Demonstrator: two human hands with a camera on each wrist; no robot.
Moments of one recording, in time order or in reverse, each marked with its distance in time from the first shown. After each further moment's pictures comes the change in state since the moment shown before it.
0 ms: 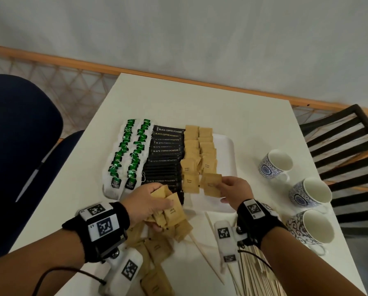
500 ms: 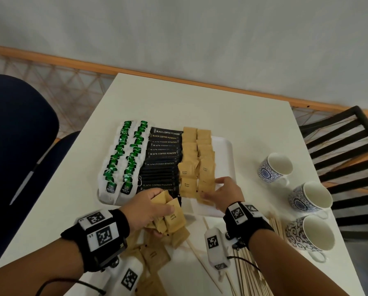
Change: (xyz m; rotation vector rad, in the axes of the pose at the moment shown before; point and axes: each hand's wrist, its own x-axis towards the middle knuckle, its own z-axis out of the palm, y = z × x) left_hand 0.009 -0.001 0.007 -0.016 0.014 -0.010; right_hand 0.019 0.006 0.017 -0.244 -0.024 0.052
